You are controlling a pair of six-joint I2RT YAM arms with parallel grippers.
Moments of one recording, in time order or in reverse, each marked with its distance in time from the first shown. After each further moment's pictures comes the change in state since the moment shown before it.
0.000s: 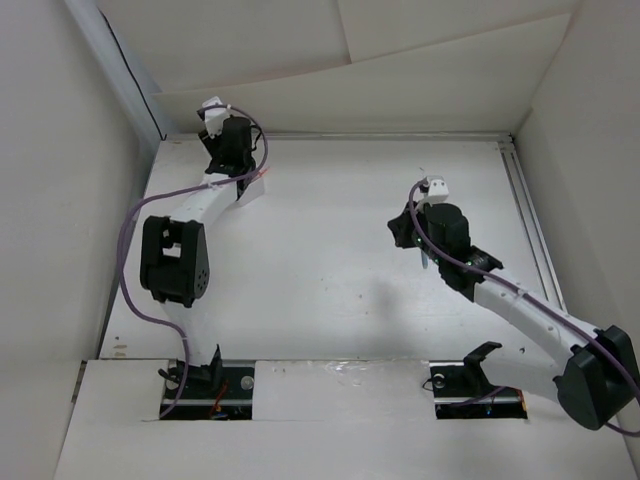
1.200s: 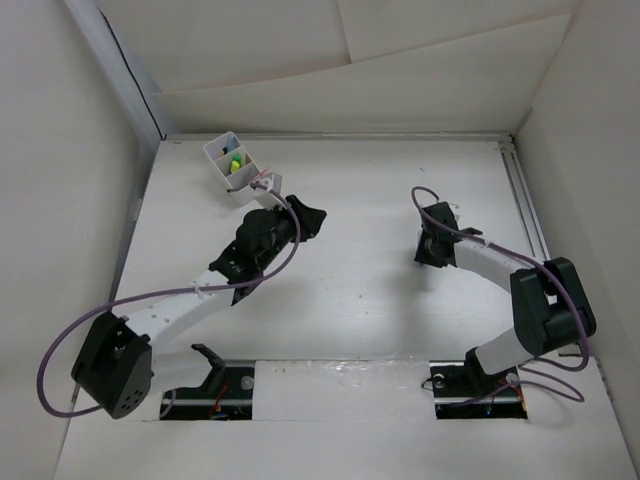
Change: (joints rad) left arm -0.444 -0.700 -0.774 0.248 0.573 -0.304; right arm -0.228 0.401 0.056 -0.349 0.153 0.171
